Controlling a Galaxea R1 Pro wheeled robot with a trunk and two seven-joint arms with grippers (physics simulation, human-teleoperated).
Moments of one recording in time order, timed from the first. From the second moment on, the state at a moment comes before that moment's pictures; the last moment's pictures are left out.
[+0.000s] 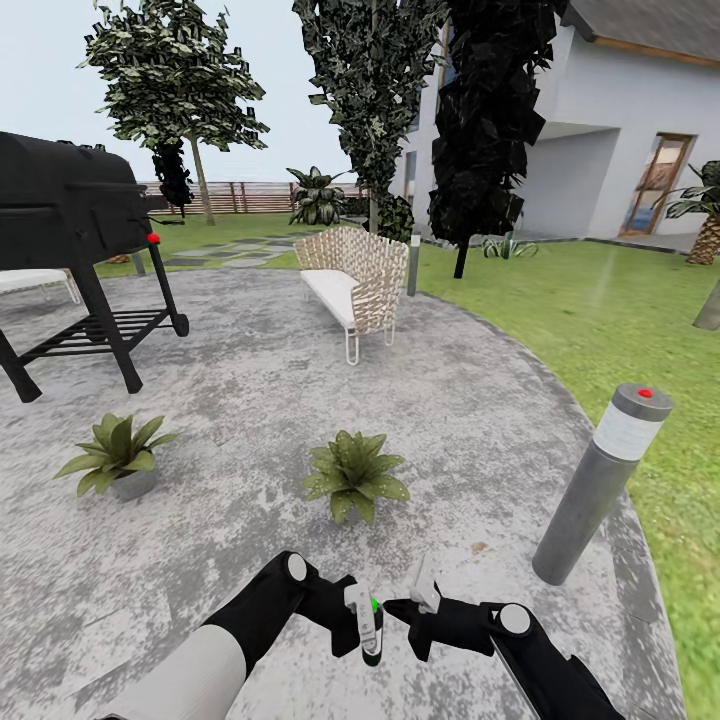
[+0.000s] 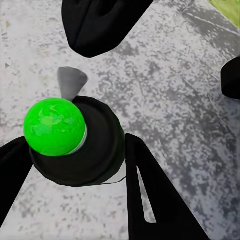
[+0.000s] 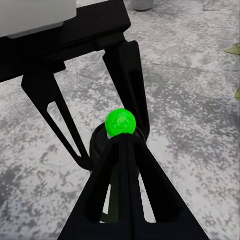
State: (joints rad) left arm -0.66 -0.17 -0.24 -0.53 -0.77 -0.01 -1.00; right arm -0.37 -0.07 0.24 -0.92 0.20 -0.09 0.87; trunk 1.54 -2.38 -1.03
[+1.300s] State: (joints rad) left arm -0.66 -0.17 -0.24 -0.51 -0.70 -0.06 -1.00; right arm -0.37 -0.07 0.25 -0.92 0.20 -0.09 0.87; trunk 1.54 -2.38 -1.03
